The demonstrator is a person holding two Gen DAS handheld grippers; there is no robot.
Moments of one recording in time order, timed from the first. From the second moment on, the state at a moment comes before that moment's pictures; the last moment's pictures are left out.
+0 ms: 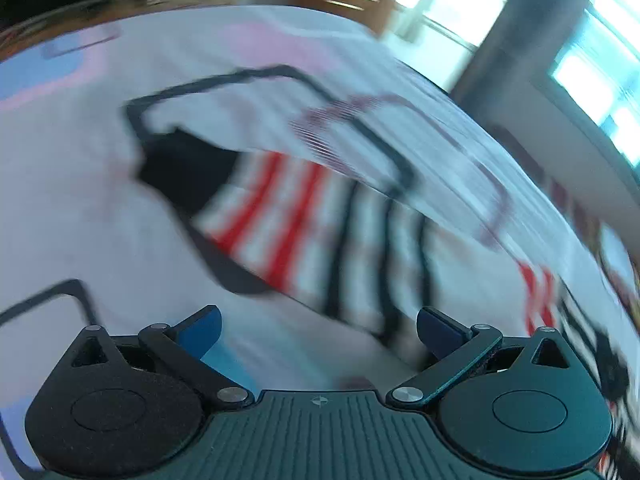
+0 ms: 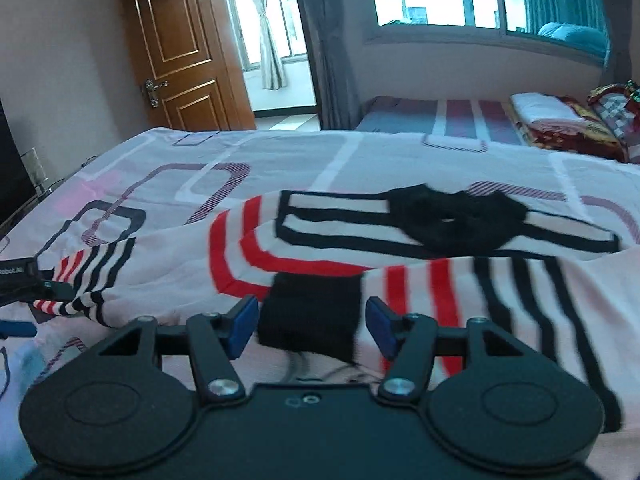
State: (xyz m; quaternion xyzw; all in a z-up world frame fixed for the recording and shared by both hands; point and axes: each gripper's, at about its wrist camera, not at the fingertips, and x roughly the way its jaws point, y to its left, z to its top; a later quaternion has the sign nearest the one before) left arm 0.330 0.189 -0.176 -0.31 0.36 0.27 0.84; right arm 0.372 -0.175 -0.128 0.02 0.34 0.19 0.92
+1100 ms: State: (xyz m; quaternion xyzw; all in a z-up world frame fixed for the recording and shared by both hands) left arm 0.457 0.036 -0.098 -0.29 0.27 -0.10 0.91; right arm 0.383 -0.189 -0.139 0.03 0.33 0.12 0.93
